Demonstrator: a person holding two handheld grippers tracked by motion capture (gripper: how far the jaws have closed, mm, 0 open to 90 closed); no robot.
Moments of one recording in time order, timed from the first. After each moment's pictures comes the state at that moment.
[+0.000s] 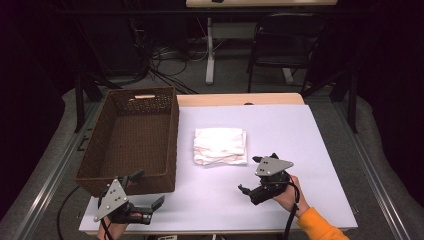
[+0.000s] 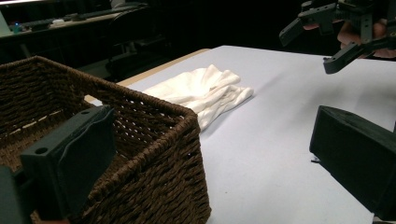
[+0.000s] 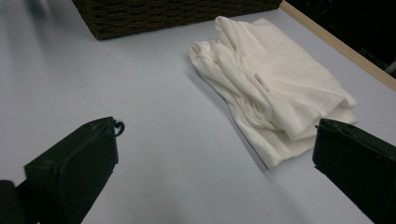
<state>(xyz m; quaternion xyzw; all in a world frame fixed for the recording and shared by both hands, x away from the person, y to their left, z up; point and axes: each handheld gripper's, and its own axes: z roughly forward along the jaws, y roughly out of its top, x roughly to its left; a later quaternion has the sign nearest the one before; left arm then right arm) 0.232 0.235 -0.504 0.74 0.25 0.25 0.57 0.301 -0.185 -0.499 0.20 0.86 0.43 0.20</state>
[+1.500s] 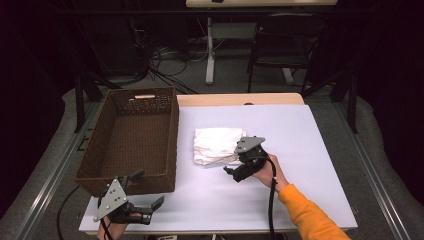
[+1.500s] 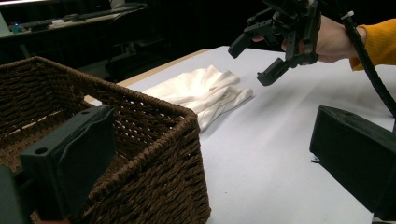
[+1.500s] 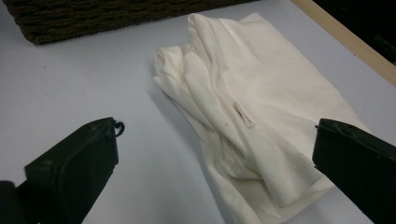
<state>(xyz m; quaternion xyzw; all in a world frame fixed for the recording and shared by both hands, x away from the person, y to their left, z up) 0.232 0.236 -0.504 0.74 0.25 0.25 0.57 0.373 -0.143 -0.509 0.20 0.88 0.39 0.19</state>
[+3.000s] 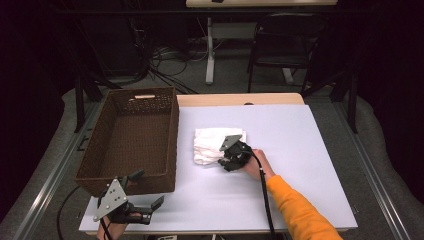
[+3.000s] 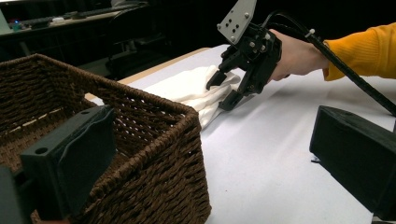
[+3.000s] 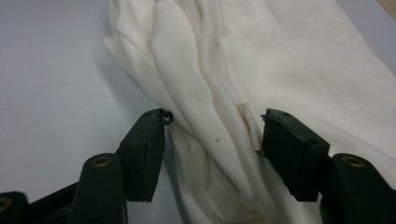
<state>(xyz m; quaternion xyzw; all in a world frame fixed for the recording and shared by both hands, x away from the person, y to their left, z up) 0.232 0.236 -0.504 0.74 0.25 0.25 0.57 0.412 -0.110 -0.548 0.19 0.91 0.31 0.19</state>
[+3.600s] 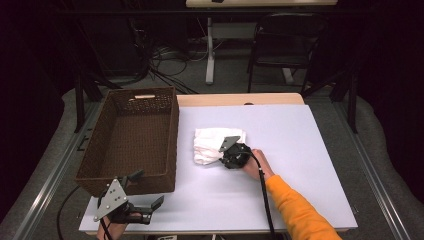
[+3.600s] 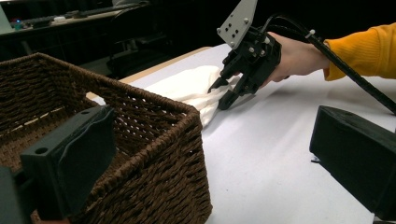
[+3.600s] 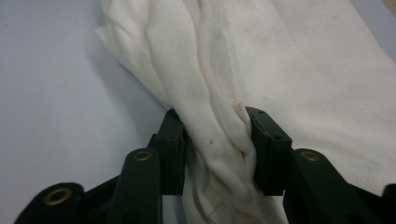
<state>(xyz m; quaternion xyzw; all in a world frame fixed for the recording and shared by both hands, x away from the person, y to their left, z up) 0.232 0.236 -0.504 0.74 0.26 0.25 0.56 0.412 -0.108 -0.553 0.19 0.91 0.30 0.20</state>
